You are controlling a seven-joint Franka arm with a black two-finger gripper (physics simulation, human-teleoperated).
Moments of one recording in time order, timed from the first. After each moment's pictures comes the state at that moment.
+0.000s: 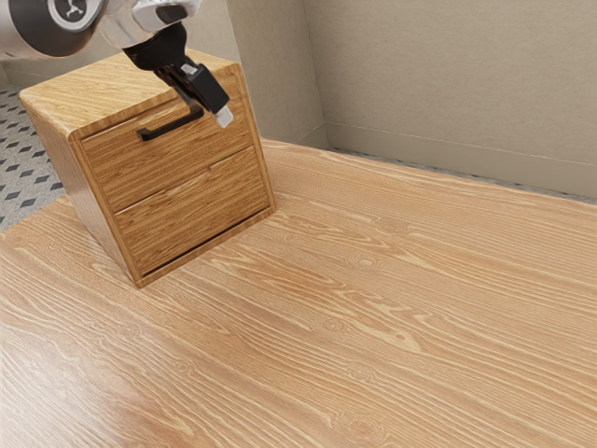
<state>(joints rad) 0.03 0.10 0.15 -1.19 -0.02 1.72 0.41</state>
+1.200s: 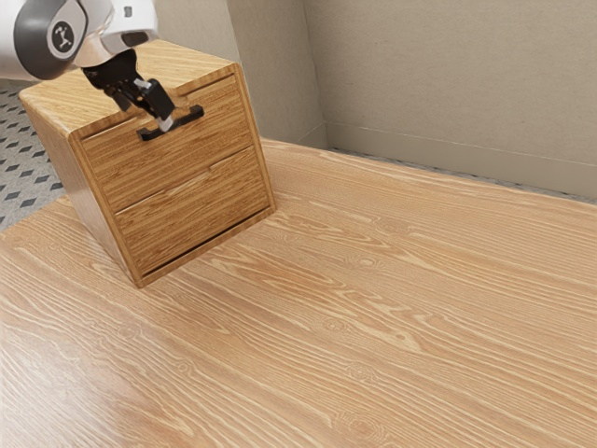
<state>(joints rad) 0.13 0.18 0.25 -1.19 0.08 1.83 0.37</state>
